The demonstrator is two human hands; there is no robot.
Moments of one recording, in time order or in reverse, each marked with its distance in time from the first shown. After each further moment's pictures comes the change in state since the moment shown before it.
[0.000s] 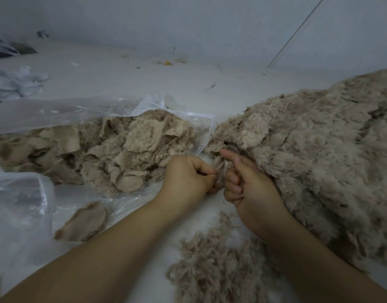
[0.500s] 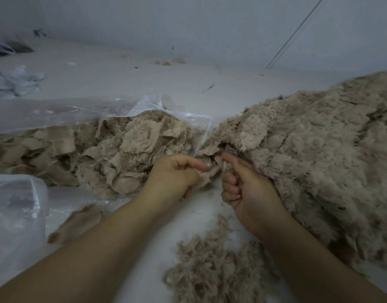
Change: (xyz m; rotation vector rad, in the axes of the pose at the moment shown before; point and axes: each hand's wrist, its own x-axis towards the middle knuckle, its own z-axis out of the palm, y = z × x) left_hand 0.000 -0.001 -0.021 -0.085 -0.029 -0.066; right_hand 0.004 -0.002 0.002 0.047 0.059 0.081
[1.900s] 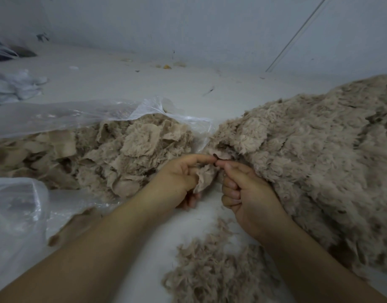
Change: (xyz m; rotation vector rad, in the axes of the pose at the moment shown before) left_hand 0.007 0.001 -0.004 0.006 -0.294 -0.015; right_hand -0.004 -0.001 0.000 -0.052 -0.042 -0.039
